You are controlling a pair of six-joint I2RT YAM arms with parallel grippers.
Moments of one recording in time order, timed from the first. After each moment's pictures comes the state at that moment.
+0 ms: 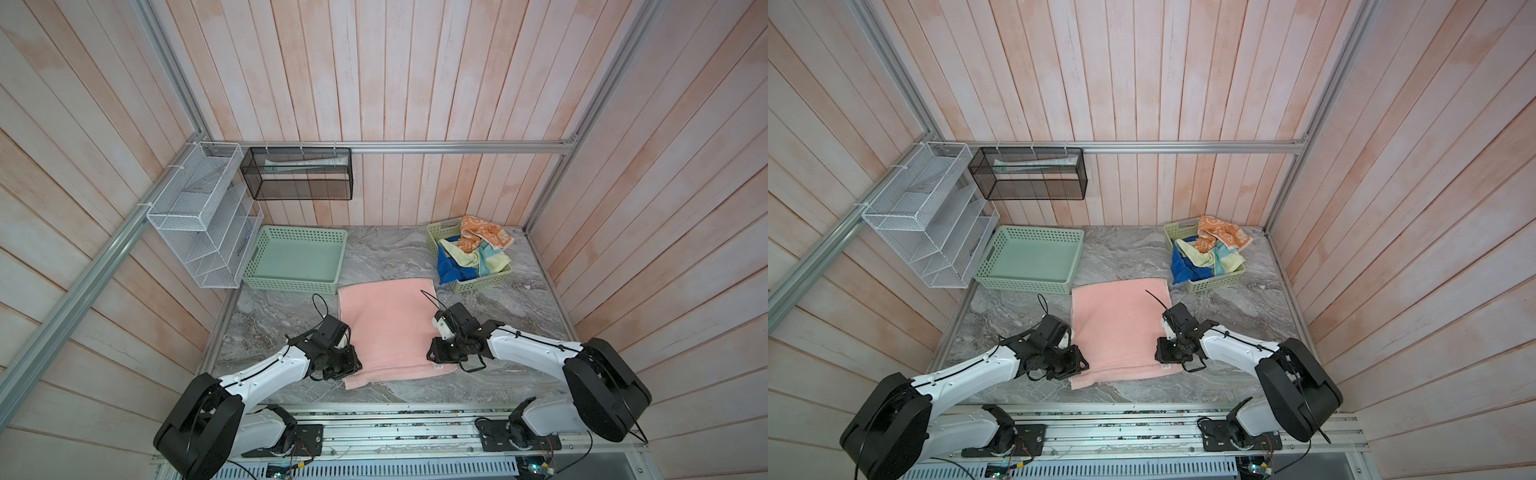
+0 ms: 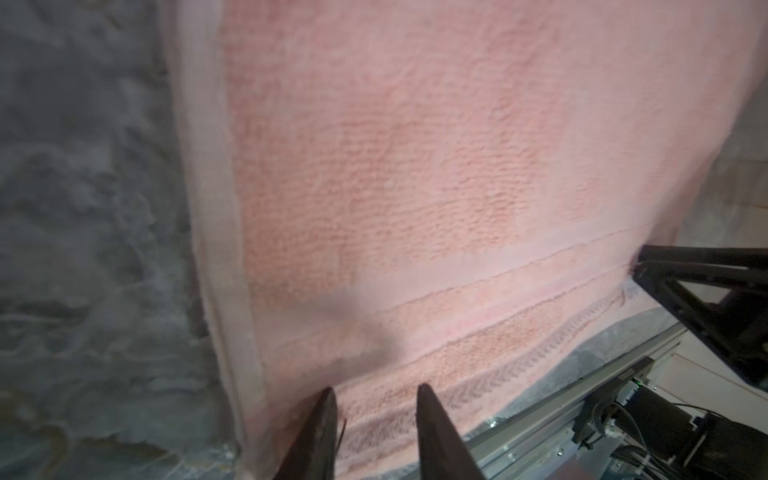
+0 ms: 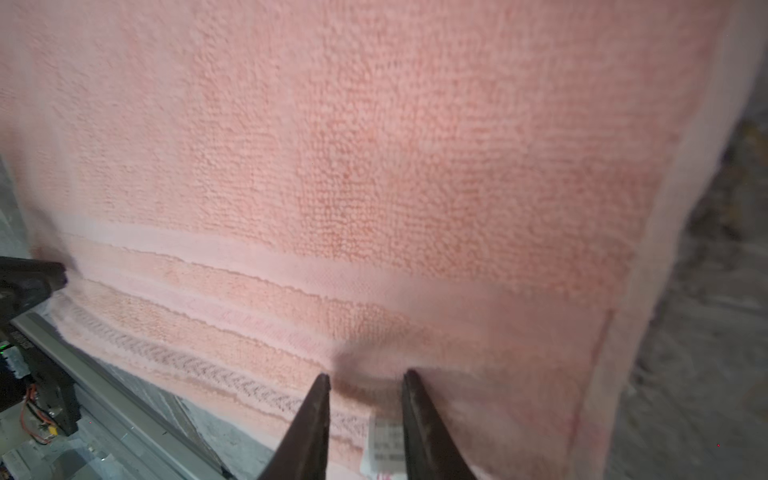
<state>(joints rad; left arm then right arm) -0.57 1.24 0.50 -0.44 0.34 -0.82 0.65 1.41 0.63 -0.39 -0.29 0.56</state>
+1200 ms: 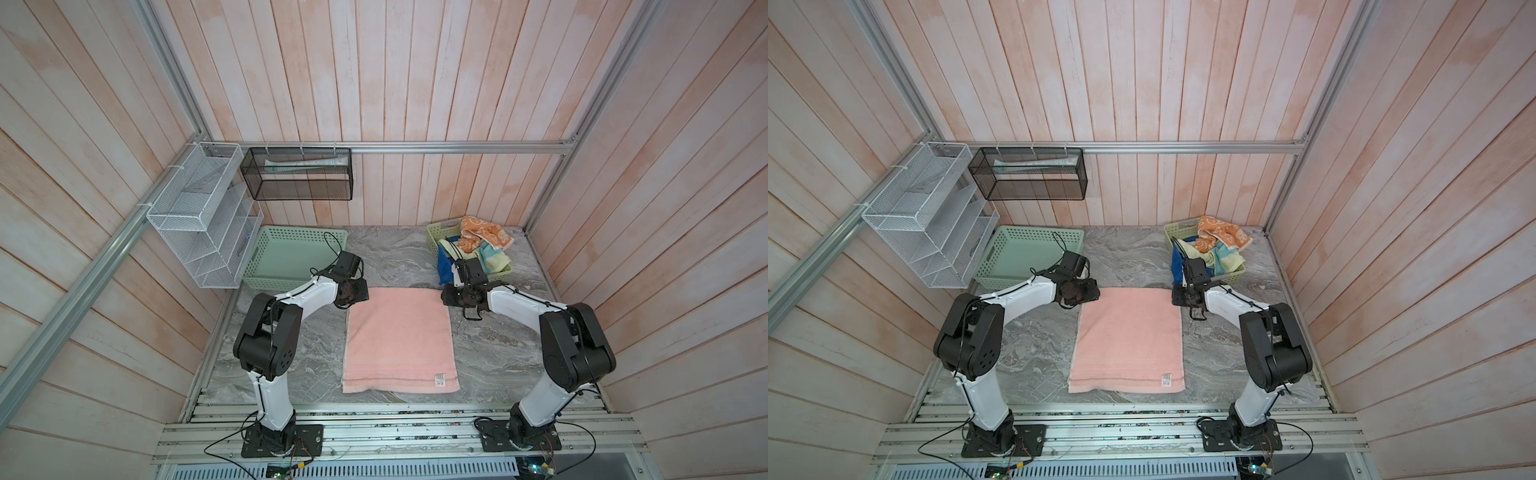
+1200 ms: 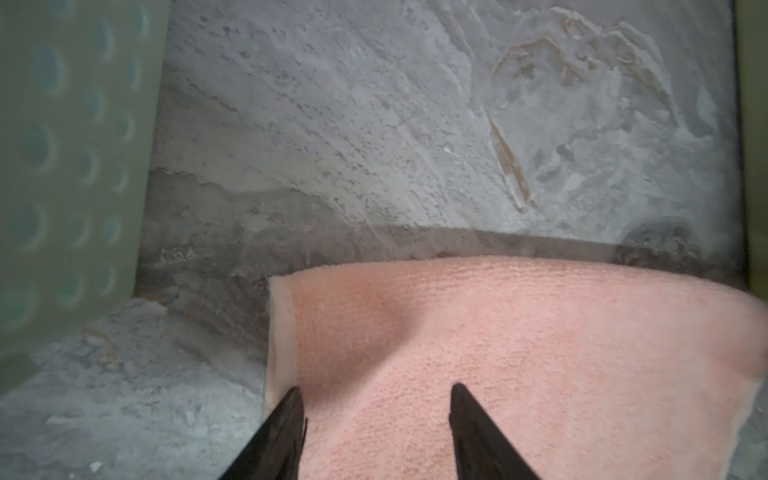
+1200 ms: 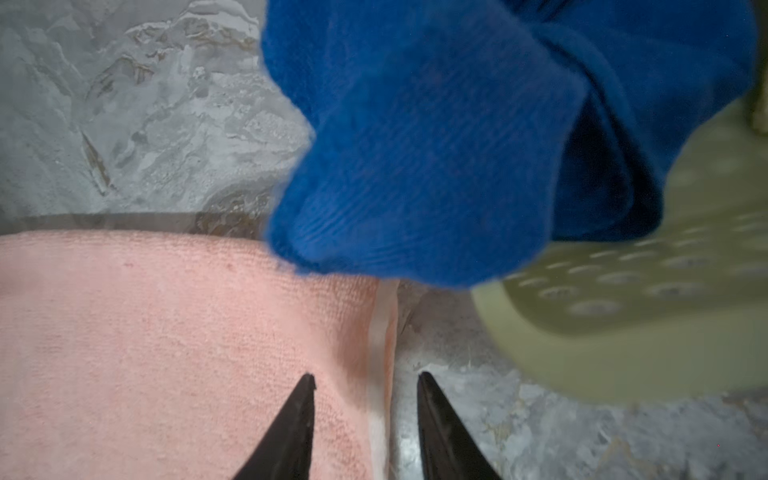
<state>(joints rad) -0.39 1.88 1.25 -0.42 0.07 -0.50 0.34 1.72 1.02 -0.28 -0.05 0.38</state>
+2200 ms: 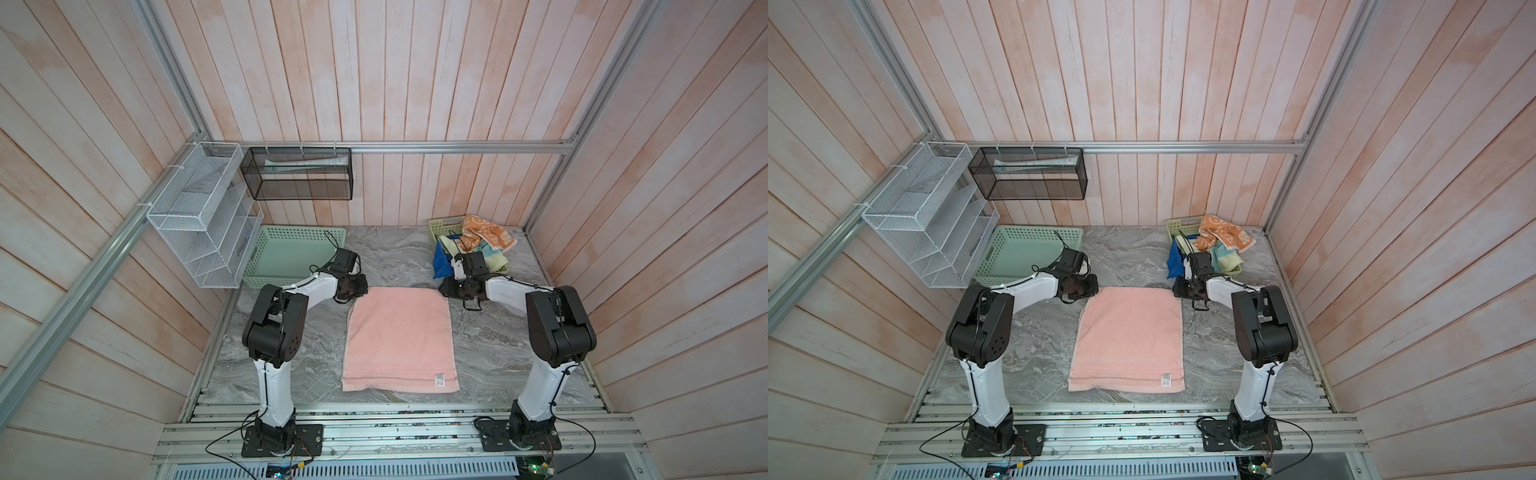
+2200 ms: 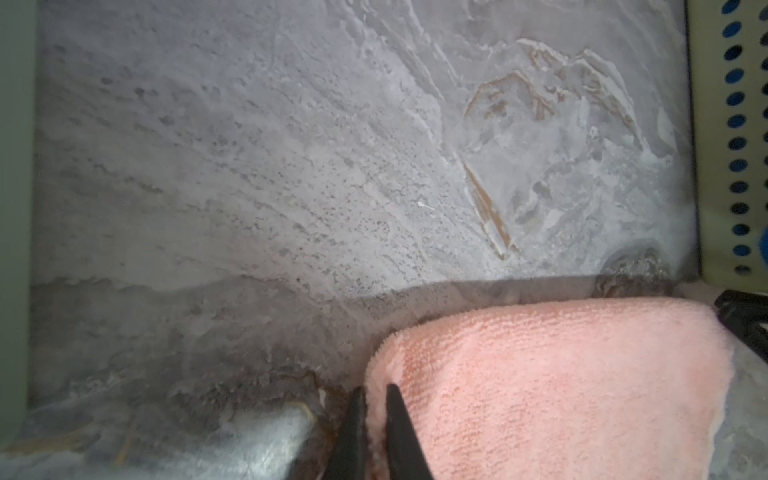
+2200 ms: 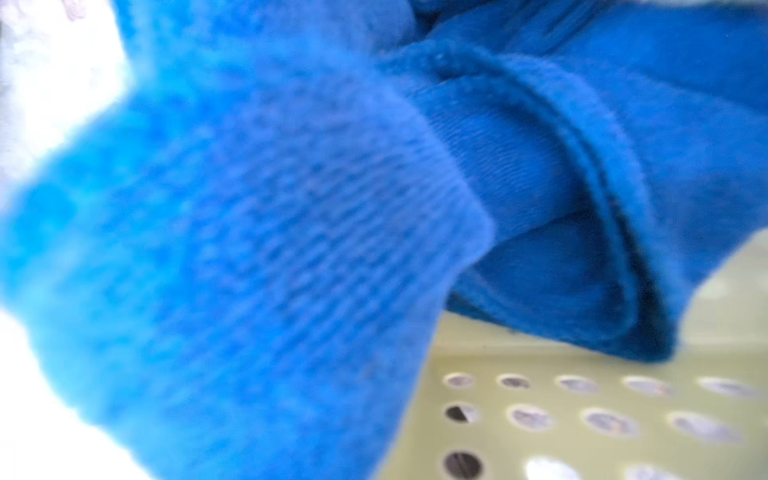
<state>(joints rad) -0.35 1.98 1.30 -0.31 0.21 -0.44 0.25 1.89 1.12 -0.21 -0.22 0.33</state>
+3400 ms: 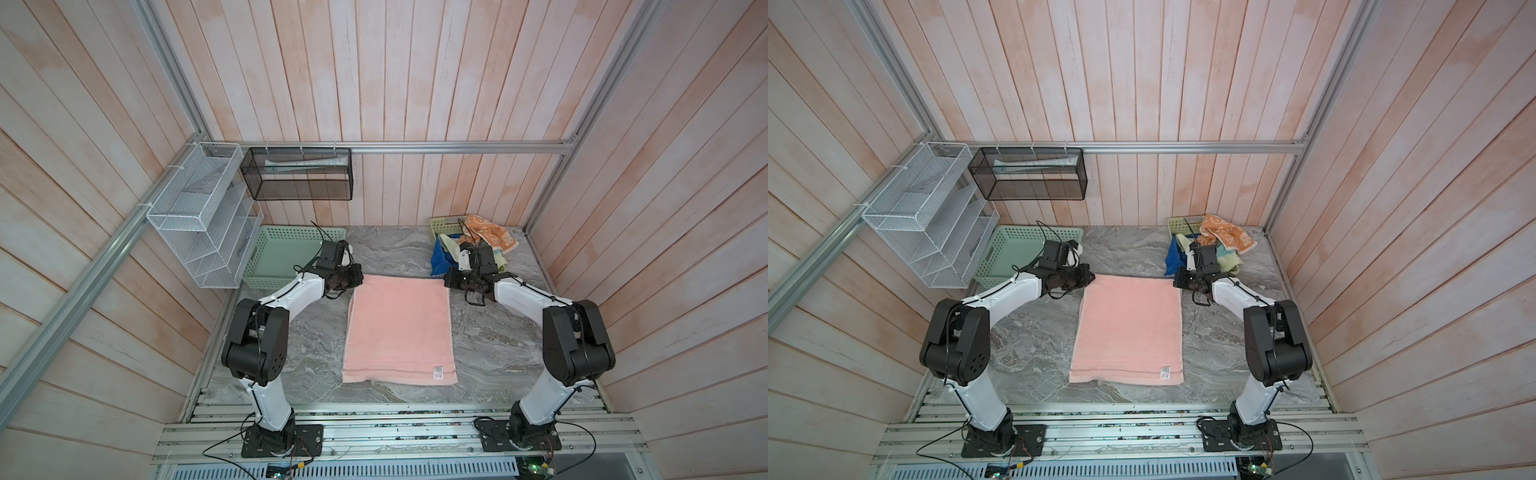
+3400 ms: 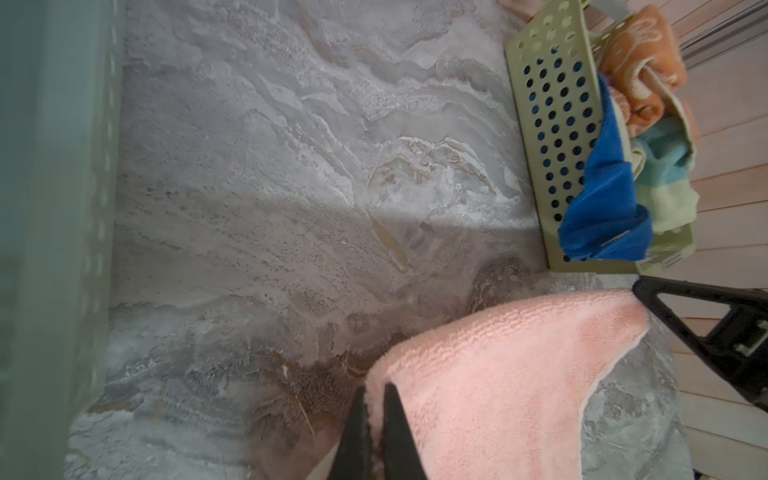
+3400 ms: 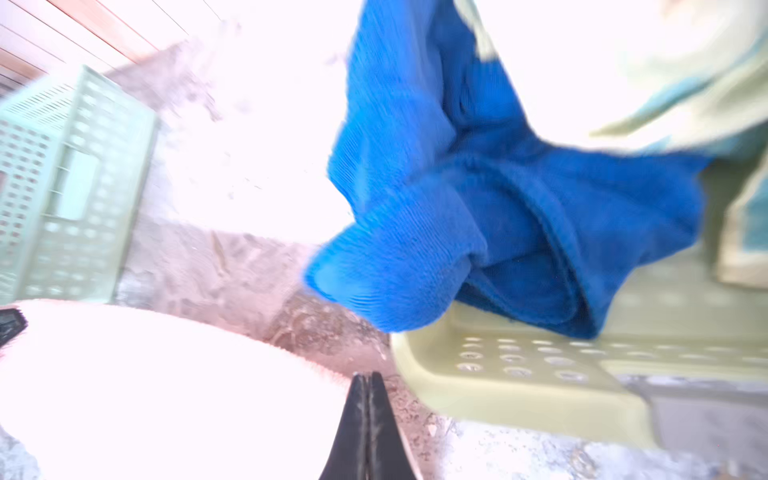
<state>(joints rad) -0.30 1.79 1.25 -0.27 0.32 -0.43 0.26 1.72 1.09 -0.15 -0.24 0.38</state>
